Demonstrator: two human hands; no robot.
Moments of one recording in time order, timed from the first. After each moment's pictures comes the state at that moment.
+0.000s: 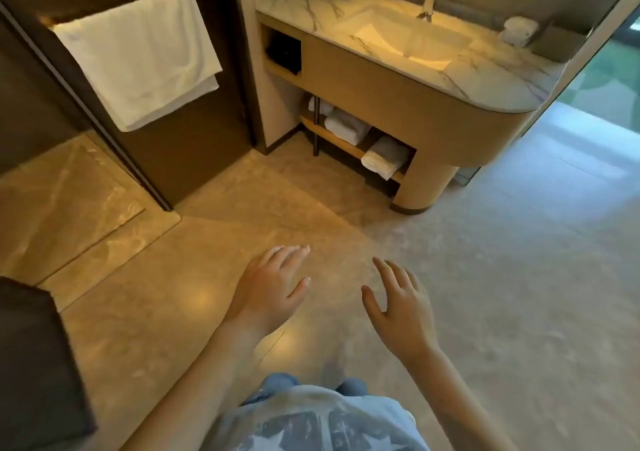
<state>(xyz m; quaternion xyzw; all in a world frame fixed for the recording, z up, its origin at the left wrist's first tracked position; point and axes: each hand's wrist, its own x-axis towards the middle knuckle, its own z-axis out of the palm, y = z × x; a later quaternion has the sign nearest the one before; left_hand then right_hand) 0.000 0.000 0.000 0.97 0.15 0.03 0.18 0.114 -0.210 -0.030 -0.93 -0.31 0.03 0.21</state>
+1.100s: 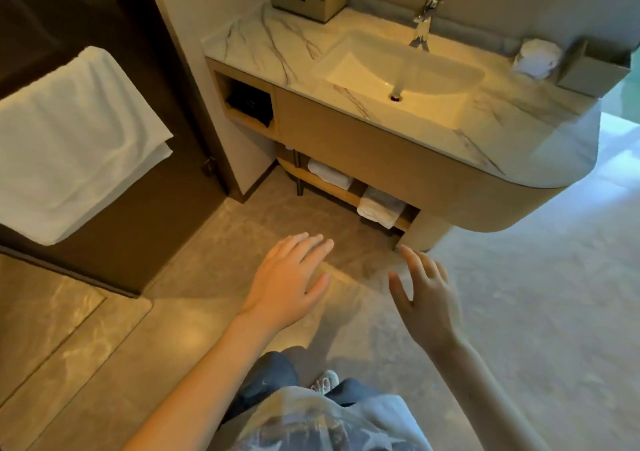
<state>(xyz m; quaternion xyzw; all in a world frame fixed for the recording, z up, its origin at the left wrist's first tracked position) 0.354 0.253 0.008 0.98 0.02 0.04 0.18 0.440 0.017 -0.016 -0.95 -0.23 -0.02 0.22</state>
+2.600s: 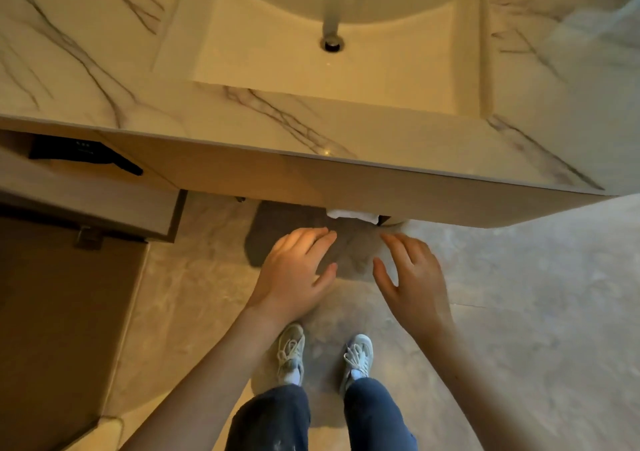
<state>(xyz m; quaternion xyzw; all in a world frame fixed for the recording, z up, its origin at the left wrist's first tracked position) 0.735 0.364 -0.180 0.95 -0.15 -0.06 0.26 0.725 0.148 -0.192 -0.97 -0.08 -0.03 0.23</state>
